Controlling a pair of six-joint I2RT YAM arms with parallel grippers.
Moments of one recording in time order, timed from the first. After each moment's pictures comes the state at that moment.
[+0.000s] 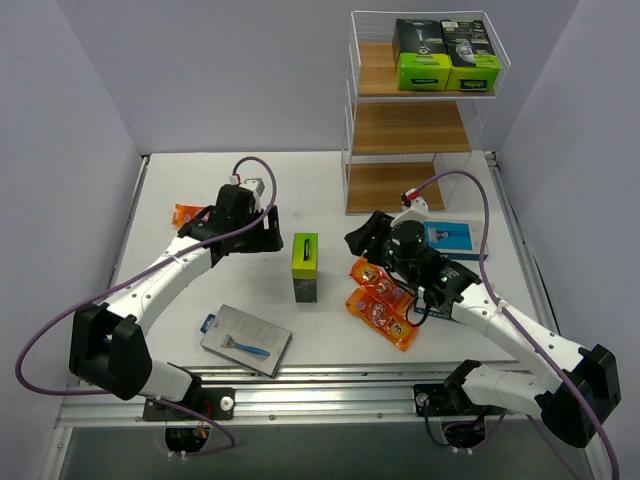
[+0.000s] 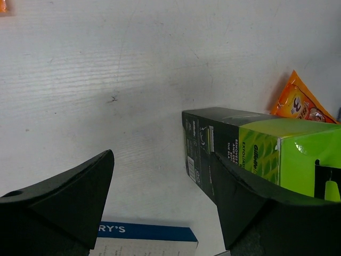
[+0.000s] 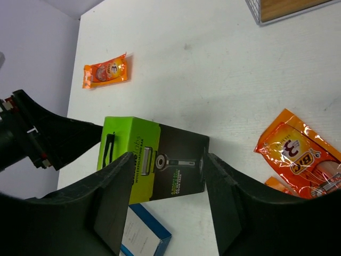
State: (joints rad) left arm -0.45 1.43 1.15 -0.52 0.00 -0.40; right arm 0.68 1.09 0.84 -0.14 0.22 0.83
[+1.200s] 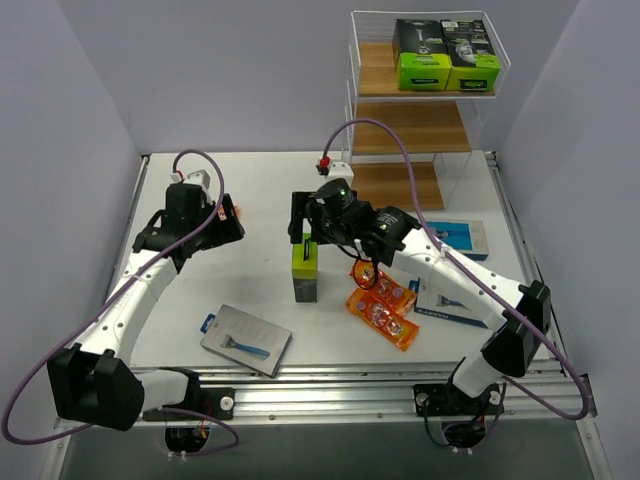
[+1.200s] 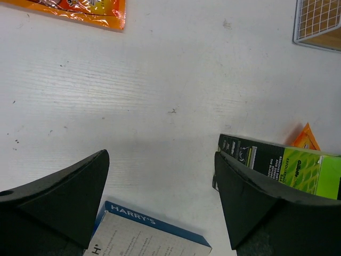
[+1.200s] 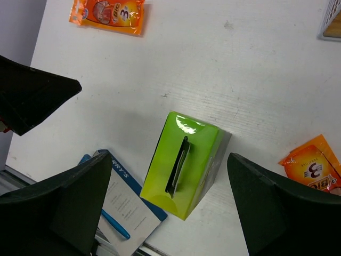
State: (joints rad) left arm -0.22 1.26 1.11 -0.57 -0.01 -0.45; right arm 0.86 1.54 1.47 -0.53 0.22 0.61
